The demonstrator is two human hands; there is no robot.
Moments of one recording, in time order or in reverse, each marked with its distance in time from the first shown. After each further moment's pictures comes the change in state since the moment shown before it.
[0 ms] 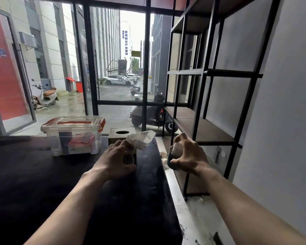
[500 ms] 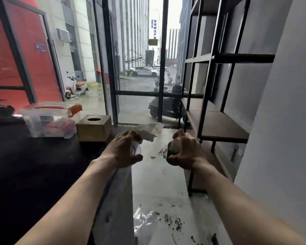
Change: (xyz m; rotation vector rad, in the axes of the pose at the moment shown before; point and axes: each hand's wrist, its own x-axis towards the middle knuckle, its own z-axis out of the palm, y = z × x) left_hand 0.058 0.169 0.109 0.092 0.036 -0.146; right_hand 0.043 0.180 -0.051 0.073 -0.126 -0.112
